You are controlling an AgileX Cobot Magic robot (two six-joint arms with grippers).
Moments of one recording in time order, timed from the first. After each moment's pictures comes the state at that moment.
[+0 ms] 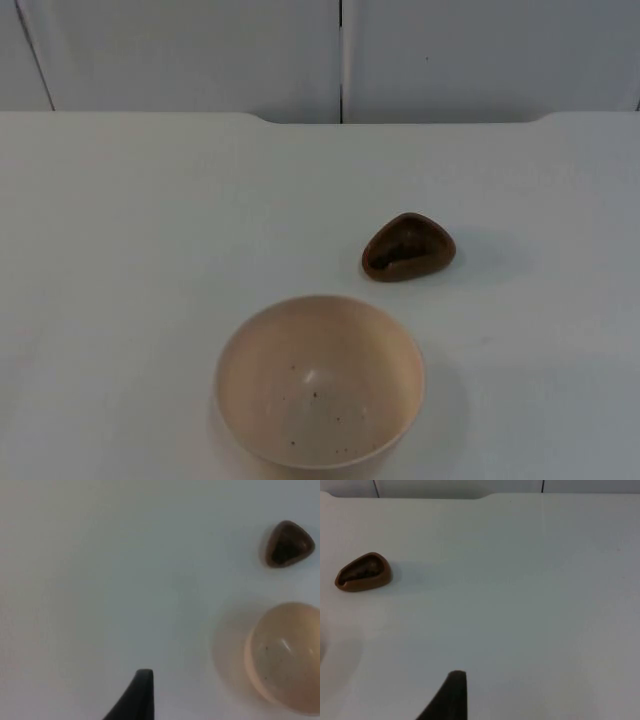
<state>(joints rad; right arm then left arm) 0.06 0.00 -0.51 -0.02 1.08 0.00 0.07 0.83 -0.79 -0.46 0.96 0.32</state>
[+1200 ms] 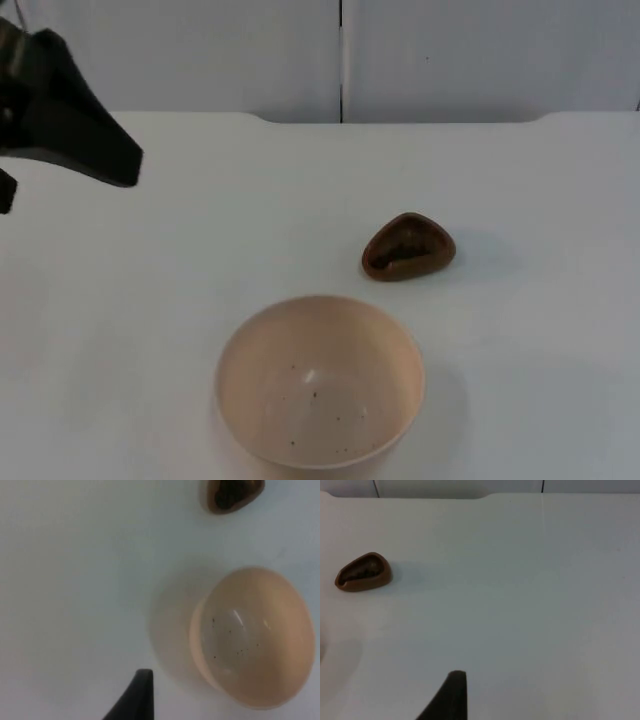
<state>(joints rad) 0.06 0.00 -0.51 -0.02 1.08 0.00 -0.09 1.22 -0.79 -0.68 0.84 0.50</state>
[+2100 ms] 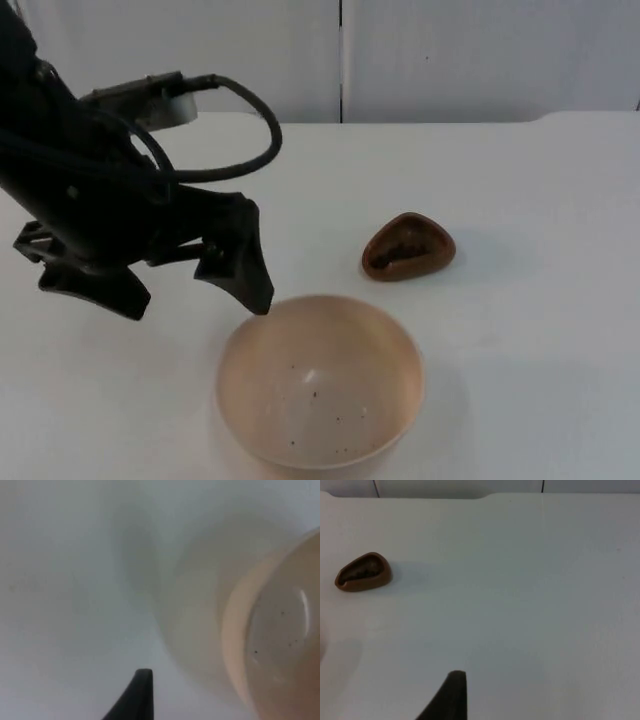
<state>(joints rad) 0.06 0.00 -0.51 -0.02 1.08 0.00 -0.34 1.69 -0.89 -0.53 0.66 0.28</state>
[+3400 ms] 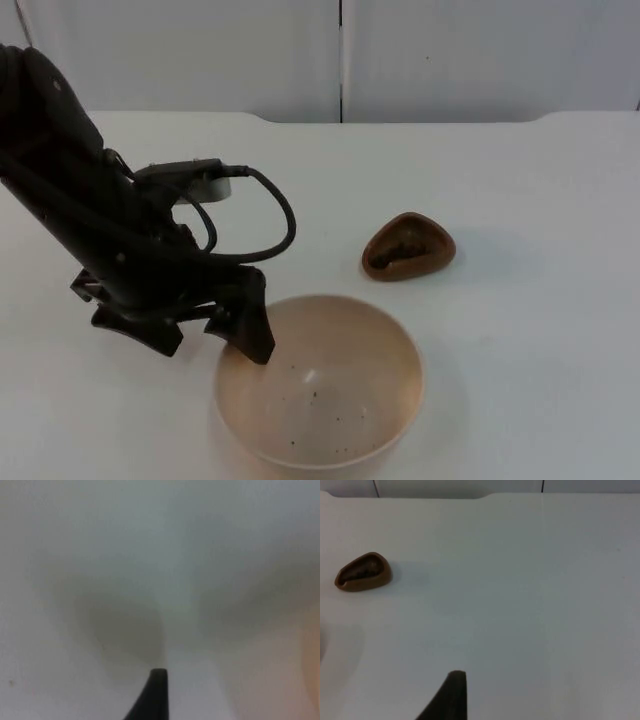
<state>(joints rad) 0.06 0.00 -0.51 -0.02 1.08 0.00 -0.29 1.97 -0.97 -0.68 0.59 0.61</state>
